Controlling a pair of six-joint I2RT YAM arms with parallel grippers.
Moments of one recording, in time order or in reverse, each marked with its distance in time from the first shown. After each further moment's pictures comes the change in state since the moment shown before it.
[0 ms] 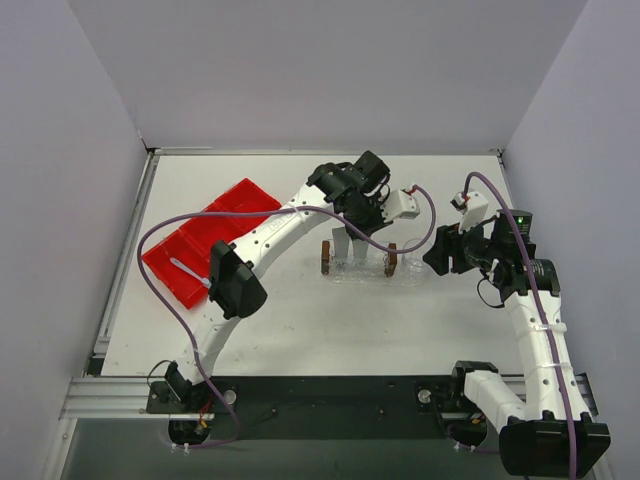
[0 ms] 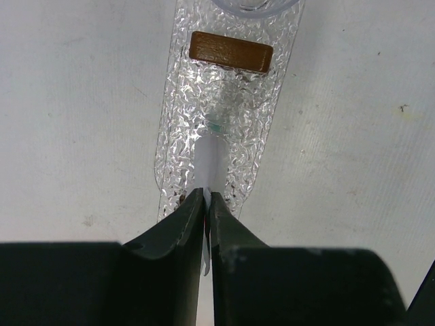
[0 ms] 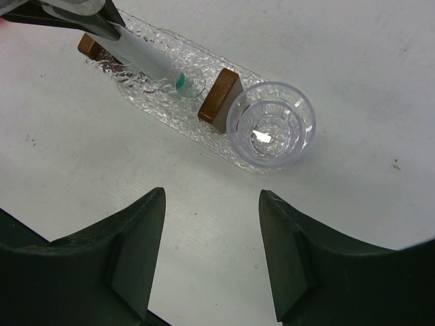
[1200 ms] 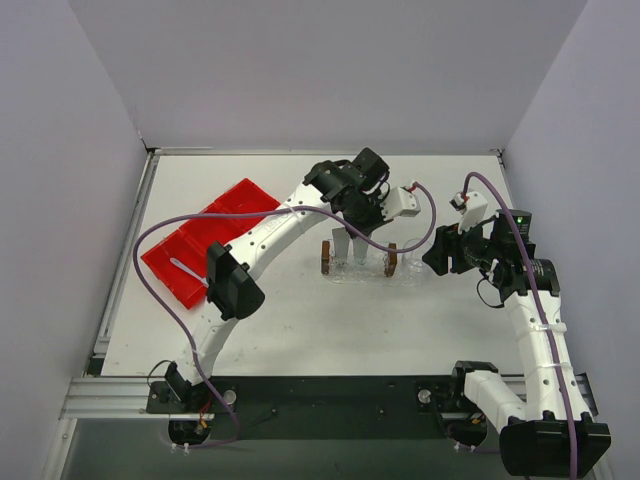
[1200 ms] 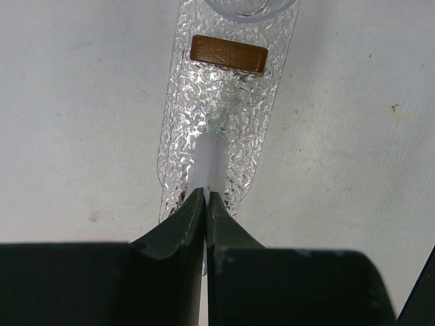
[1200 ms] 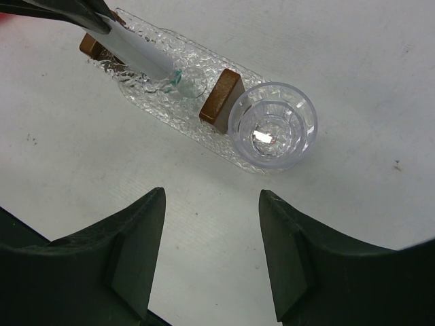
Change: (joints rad) left arm -0.005 -0.026 0.010 -0.013 -0.002 -0.001; right arm 0.006 0.000 0.000 0.000 0.000 0.000
